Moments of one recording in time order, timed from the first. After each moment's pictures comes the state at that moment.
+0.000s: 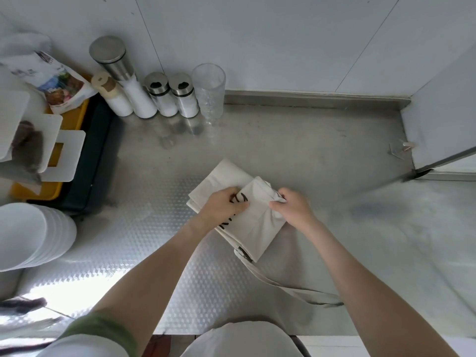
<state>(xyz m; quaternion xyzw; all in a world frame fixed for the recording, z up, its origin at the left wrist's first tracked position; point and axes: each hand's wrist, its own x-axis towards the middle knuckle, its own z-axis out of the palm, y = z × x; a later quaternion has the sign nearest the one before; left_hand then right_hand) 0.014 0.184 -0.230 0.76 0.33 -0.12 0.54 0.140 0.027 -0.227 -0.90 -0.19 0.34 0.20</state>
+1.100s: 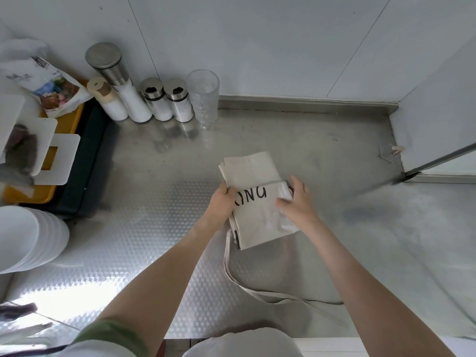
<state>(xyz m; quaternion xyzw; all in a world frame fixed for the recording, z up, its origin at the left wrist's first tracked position) 0.038 0.162 -0.225 0.55 0.45 0.01 0.70 0.153 0.009 -0.229 -0.90 -0.13 0.28 0.31</state>
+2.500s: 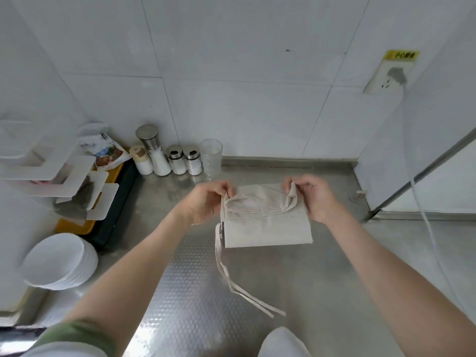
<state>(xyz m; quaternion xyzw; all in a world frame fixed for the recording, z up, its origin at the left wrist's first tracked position) 0.010 0.202 -0.048 0.51 0.17 -0.04 0.84 0.175 0.003 -0.042 -0.57 -0.15 0.50 0.64</state>
